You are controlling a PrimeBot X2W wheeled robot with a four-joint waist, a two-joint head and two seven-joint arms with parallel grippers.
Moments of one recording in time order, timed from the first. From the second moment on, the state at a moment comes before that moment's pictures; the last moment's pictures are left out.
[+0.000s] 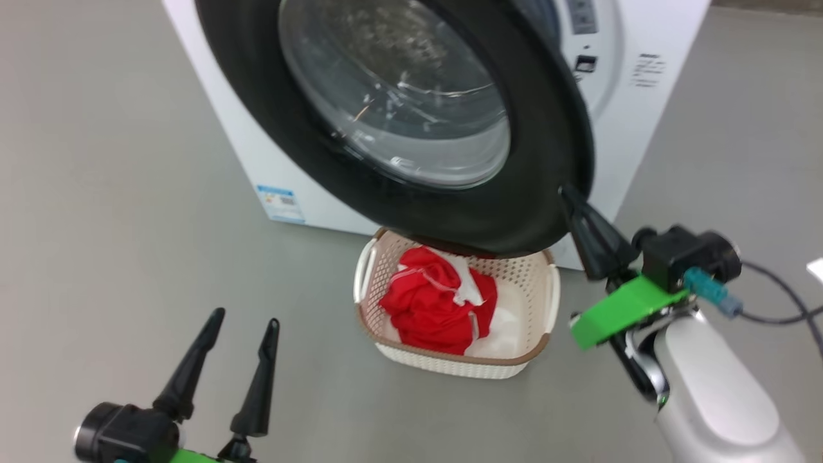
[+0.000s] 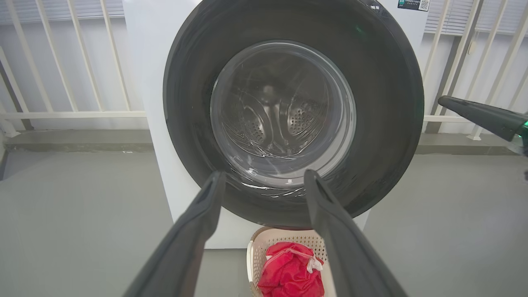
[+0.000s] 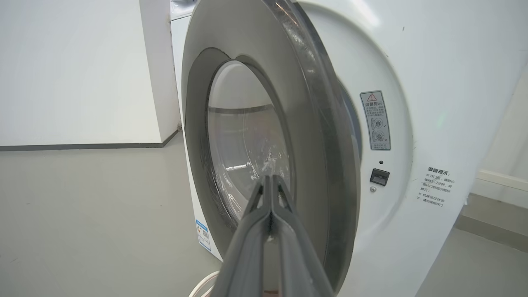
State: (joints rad) left arm -0.05 0.16 -0.11 0.03 -0.26 -0.13 -0.25; right arm -0.43 -0.09 0.22 0.41 0.23 0.12 -0.26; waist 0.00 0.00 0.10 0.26
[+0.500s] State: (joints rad) left arm -0.14 0.13 -0.18 0.04 -0.30 -0.13 -0.25; right arm -0.61 -0.13 0.11 0.46 0.21 0.13 -0.26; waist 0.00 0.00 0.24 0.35
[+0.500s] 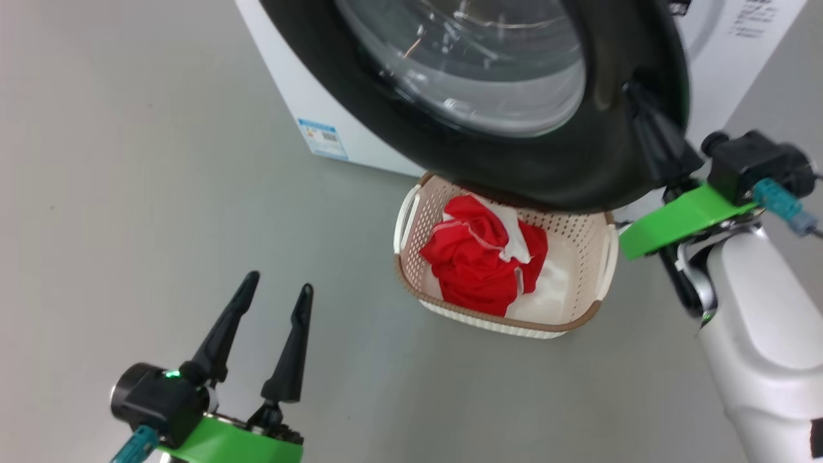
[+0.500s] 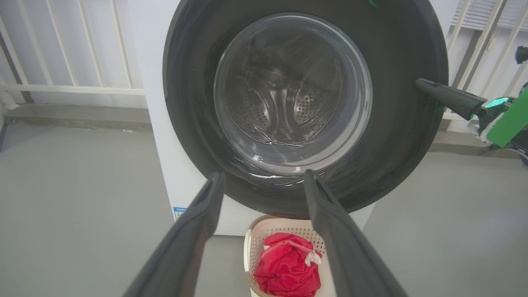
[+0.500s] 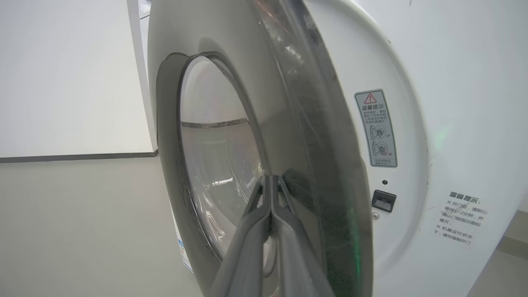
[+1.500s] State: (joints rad) left arm -0.28 0.11 -0.27 0.07 -0.34 -0.13 -0.25; right arm -0.91 -0.19 -0.06 0.52 0.23 0.13 -0.26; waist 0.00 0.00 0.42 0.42
